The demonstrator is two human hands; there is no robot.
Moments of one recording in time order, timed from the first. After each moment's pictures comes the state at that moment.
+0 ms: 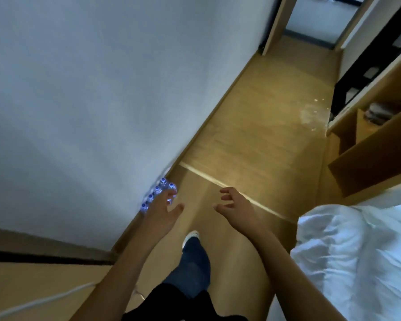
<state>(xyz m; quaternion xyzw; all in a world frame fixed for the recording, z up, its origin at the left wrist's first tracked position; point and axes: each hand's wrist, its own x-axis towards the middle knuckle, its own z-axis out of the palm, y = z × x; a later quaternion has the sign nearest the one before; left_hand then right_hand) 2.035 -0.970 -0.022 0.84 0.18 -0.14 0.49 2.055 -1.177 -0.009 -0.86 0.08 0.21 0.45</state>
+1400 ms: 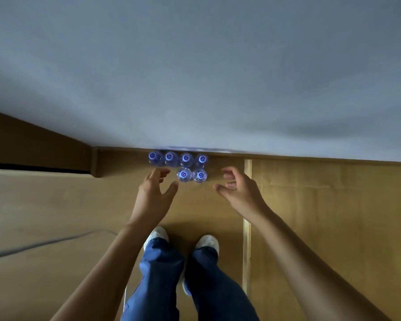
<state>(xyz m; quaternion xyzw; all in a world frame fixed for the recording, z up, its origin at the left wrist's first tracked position) 2.296 -0.935 -0.390 0.61 0.62 0.09 0.48 2.496 -1.005 -0.364 -0.79 -0.32 0.48 0.20</state>
